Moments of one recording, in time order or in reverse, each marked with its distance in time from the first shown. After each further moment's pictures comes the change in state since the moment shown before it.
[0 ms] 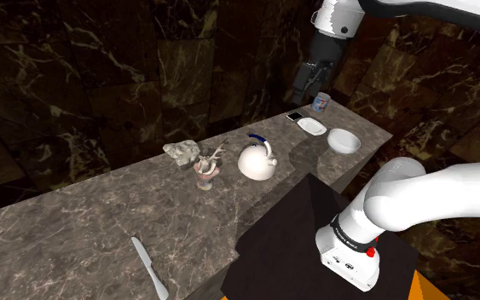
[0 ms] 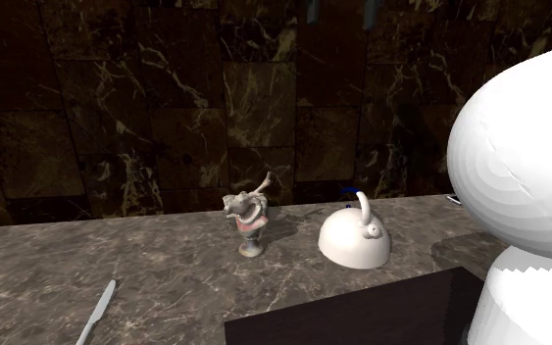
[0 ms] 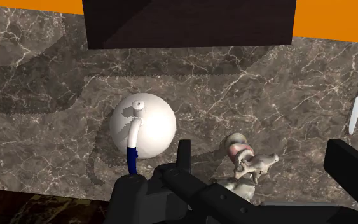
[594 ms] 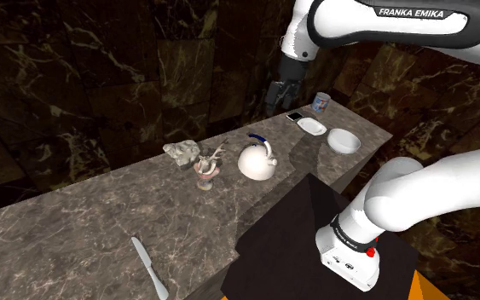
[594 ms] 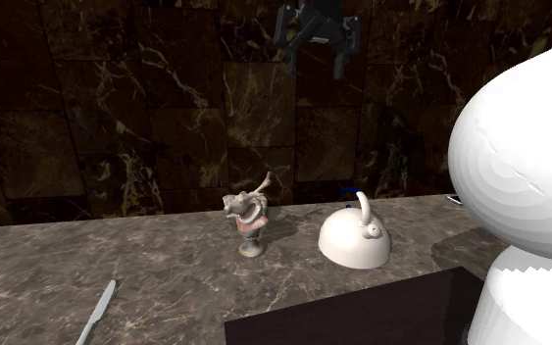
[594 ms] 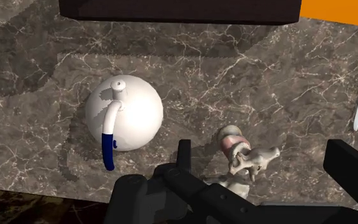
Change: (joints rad) arm 0.013 0.174 0.001 -0.064 0.023 0.228 -0.045
